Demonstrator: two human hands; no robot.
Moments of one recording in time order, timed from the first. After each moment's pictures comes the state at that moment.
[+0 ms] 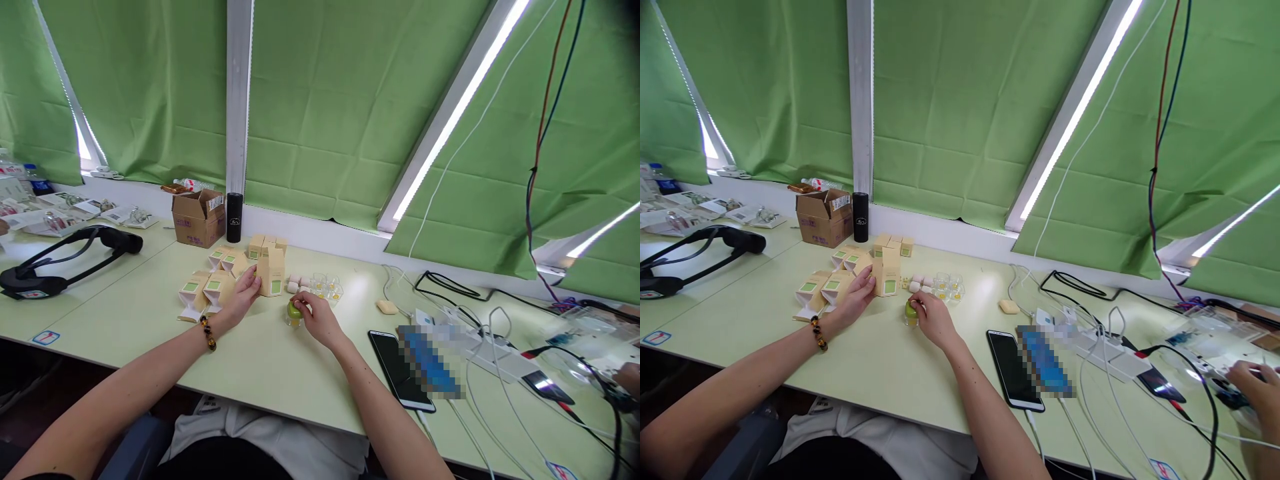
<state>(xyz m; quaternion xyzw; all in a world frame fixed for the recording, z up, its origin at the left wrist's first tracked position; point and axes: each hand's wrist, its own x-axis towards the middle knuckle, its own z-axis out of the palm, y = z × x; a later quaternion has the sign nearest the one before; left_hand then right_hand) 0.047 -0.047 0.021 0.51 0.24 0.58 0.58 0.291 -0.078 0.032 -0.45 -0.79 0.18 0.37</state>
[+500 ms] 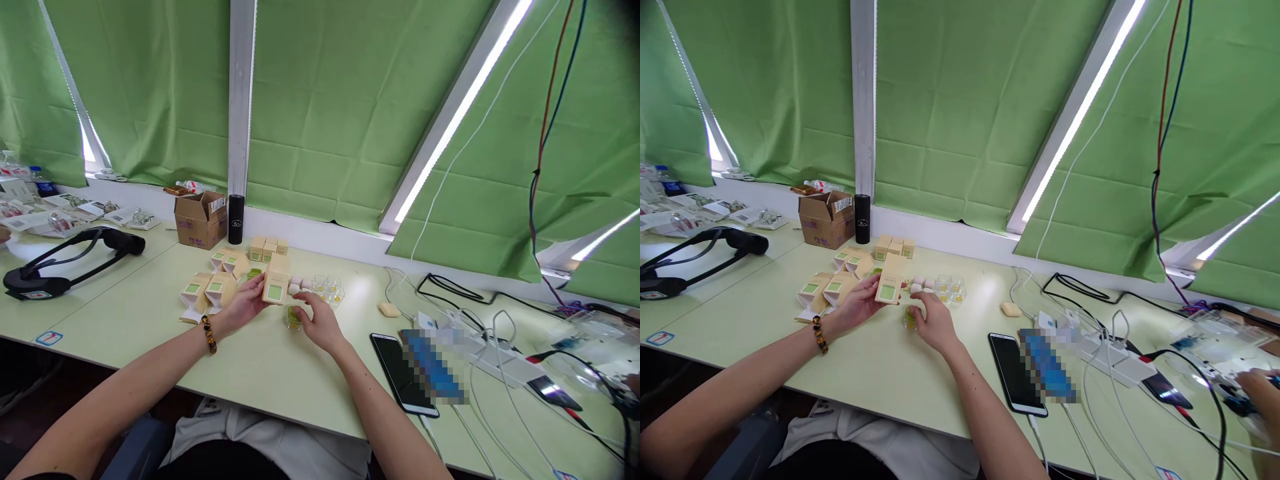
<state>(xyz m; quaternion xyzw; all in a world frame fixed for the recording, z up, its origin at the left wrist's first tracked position) 0.047 -0.050 0.023 0.47 0.16 0.52 0.70 0.289 -0.081 0.027 -0.47 -0.79 0.13 0.38</state>
